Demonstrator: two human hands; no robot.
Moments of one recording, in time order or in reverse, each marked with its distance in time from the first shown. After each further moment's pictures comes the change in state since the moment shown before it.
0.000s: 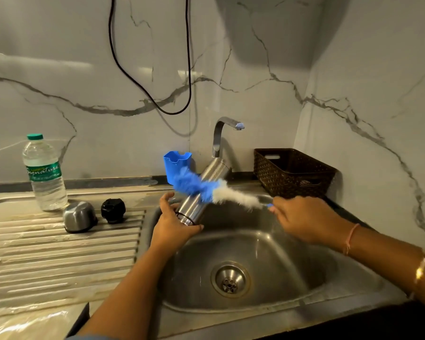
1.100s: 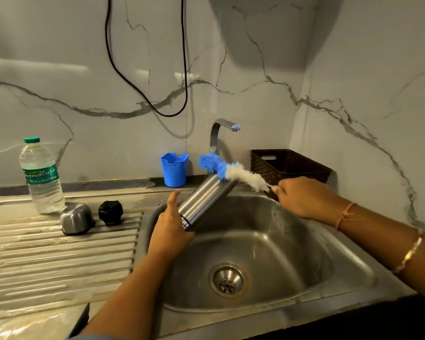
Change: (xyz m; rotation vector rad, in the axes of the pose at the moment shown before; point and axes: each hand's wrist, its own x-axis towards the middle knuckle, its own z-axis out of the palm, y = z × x) left_hand -0.002 -0.007 0.003 0.323 0.018 0.225; right_hand 0.019 0.006 -0.030 0.088 -0.068 0.236
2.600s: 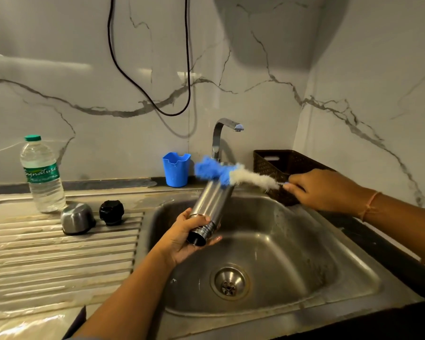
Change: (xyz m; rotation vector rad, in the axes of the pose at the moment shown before) left_hand 0.004 0.022 0.002 -1.468 -0.448 -0.605; right_hand 0.012 0.036 -0.011 -0.019 -0.008 -0.232
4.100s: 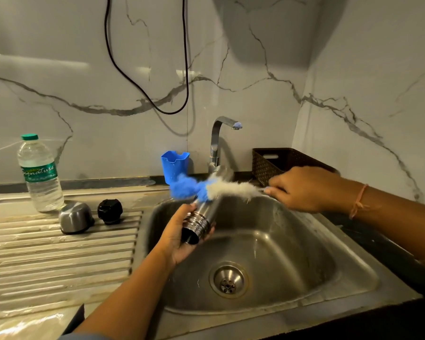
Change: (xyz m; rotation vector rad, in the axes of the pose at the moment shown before) left_hand -0.002 -0.002 0.003 -0.160 0.101 0.061; right_hand -0.002 -0.040 -0.019 -0.091 -0.056 -0.106
